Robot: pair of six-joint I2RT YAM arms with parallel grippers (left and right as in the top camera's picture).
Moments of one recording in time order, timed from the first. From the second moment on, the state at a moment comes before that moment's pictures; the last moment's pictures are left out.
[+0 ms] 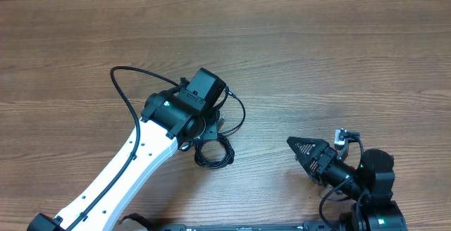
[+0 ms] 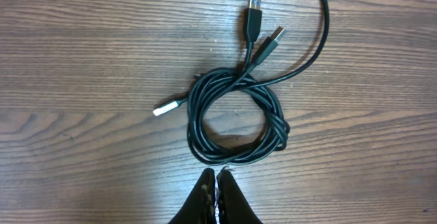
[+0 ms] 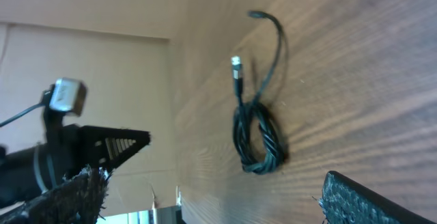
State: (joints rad) left arm -0.59 1.41 1.25 -1.17 -0.09 -0.62; right arm 0.06 0.37 0.23 -0.38 -0.75 1.07
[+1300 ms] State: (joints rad) left arm -0.60 1.42 0.81 -0.77 -0.01 -0.76; right arm 0.16 0.42 0.23 -0.57 -0.77 1.09
